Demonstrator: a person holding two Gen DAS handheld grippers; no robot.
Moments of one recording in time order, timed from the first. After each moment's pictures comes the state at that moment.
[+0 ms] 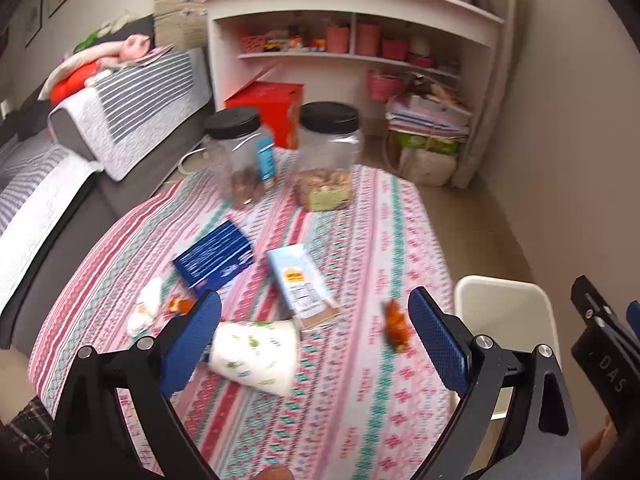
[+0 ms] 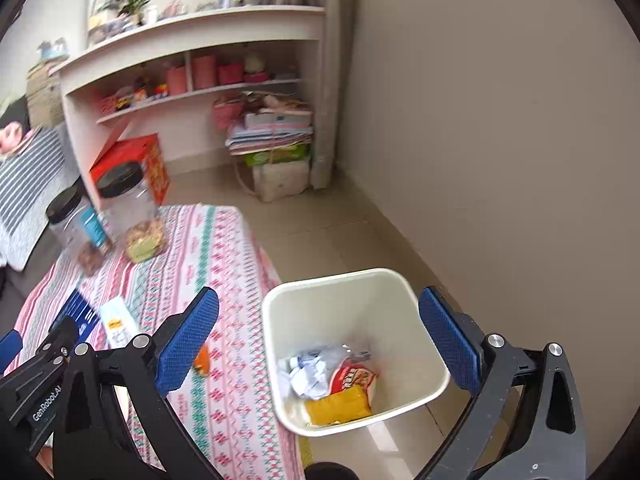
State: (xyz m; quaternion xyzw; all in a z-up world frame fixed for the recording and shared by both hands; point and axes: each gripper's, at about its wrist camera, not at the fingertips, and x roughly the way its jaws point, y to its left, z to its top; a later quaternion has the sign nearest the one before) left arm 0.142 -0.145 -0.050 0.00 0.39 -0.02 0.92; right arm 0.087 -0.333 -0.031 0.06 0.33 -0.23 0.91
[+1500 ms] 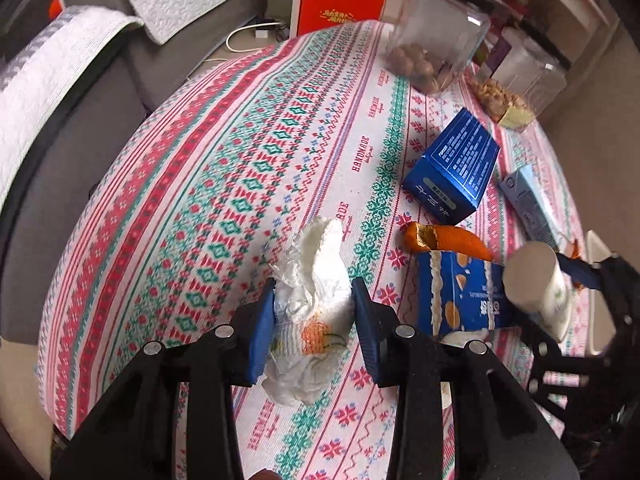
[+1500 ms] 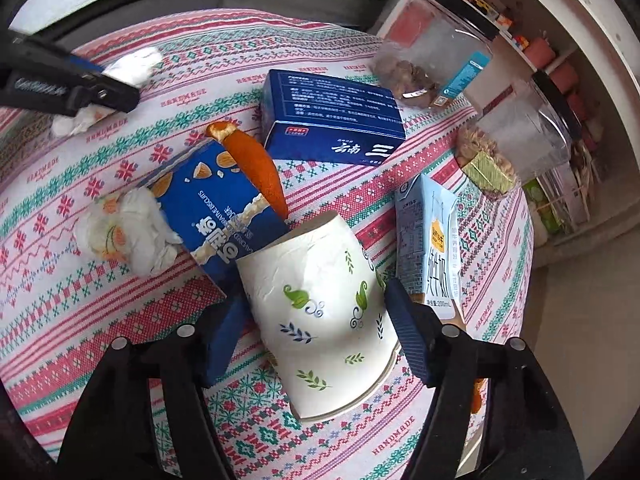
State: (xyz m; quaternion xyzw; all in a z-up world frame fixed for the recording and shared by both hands) left arm 0.188 0.125 -0.164 -0.07 0.55 -0.03 0.83; right arm 0.187 -0.076 -0.162 -0.27 0.49 0.14 0.82
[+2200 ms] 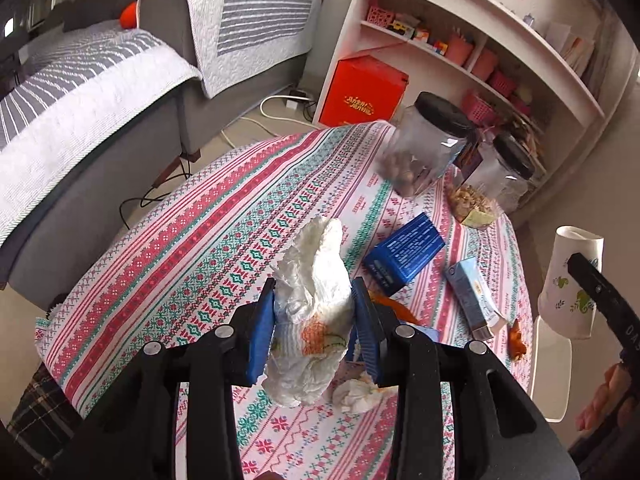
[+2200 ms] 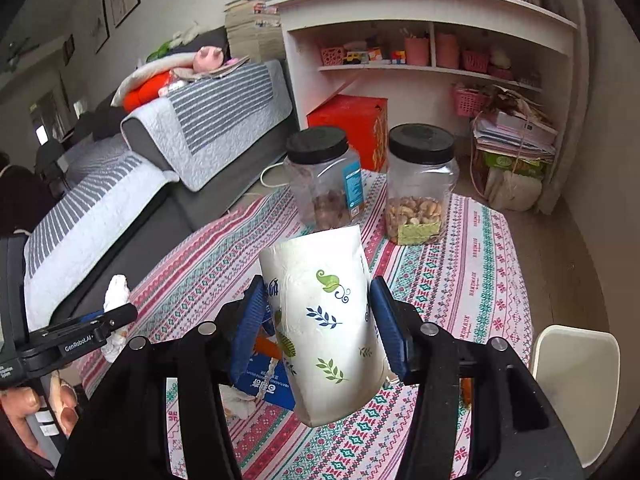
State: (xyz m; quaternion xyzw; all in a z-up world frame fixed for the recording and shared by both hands) left arm 0.154 0.116 -0.075 -0.15 0.43 0.02 0.89; right arm 0.176 -0.161 -0.027 0.05 0.34 0.12 0.93
